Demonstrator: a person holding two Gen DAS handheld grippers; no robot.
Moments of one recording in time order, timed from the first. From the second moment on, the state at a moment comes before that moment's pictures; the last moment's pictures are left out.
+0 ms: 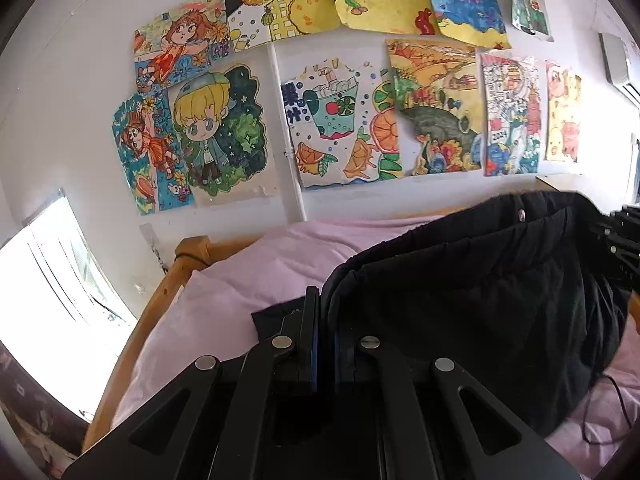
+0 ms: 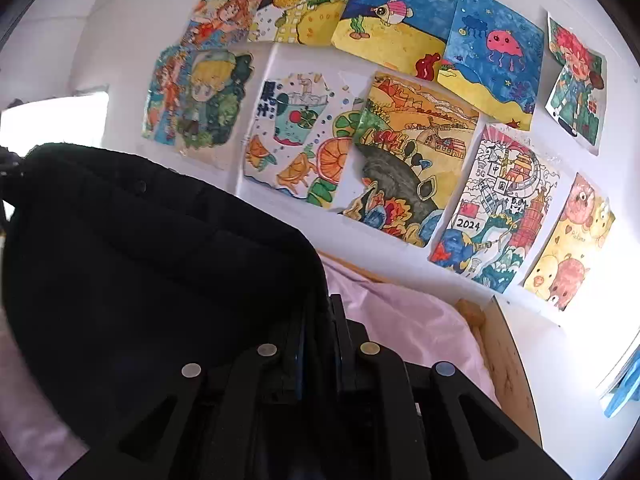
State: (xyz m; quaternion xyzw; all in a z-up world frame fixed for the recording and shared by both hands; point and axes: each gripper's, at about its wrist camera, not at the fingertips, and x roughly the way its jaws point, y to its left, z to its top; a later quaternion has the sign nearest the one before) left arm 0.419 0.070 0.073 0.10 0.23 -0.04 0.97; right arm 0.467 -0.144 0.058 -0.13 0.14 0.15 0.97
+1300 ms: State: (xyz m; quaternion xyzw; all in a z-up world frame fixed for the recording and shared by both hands) left arm 0.549 0.073 -0.045 0.12 0.35 -0.02 0.93; right arm 0.606 -0.103 -0.038 -0.12 0.23 0.10 0.96
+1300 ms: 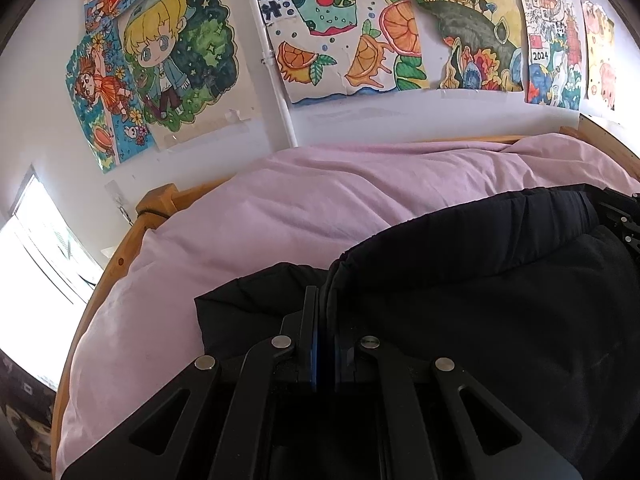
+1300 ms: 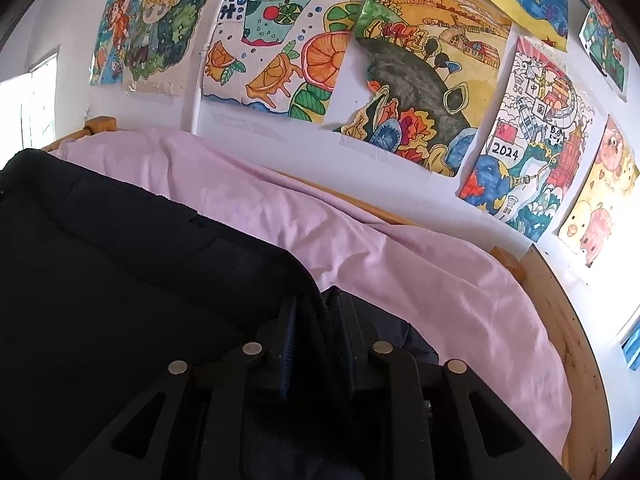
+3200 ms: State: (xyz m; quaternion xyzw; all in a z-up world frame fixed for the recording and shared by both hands) left arm 0.560 0.030 -0.082 0.03 0.37 -0.12 0.92; right arm 0.627 -0.088 -0.071 -0.09 0.26 0.23 0.93
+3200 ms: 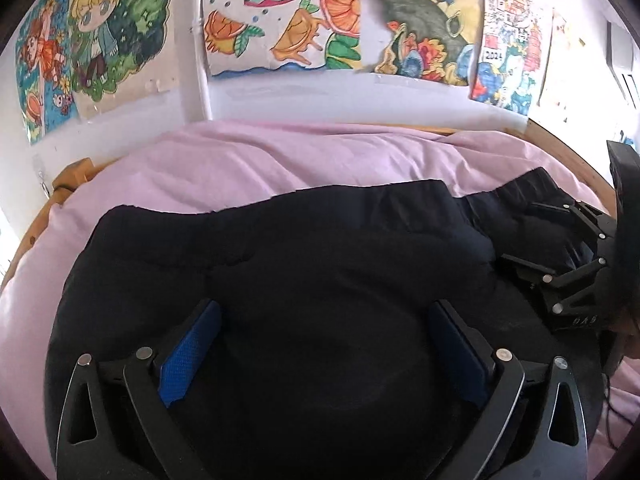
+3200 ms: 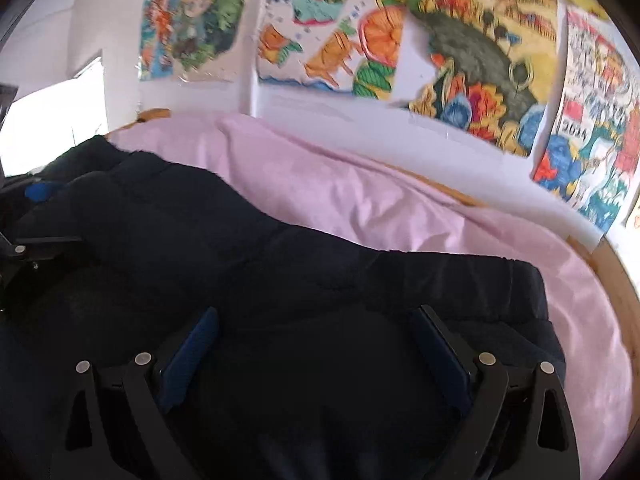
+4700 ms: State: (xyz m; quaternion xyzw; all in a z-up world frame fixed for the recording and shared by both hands) left arm 0.483 0.084 -0.080 -0.05 0.35 -0.09 0.93; right arm 0.556 -0.122 -0.093 -0.03 0.25 0.29 0.92
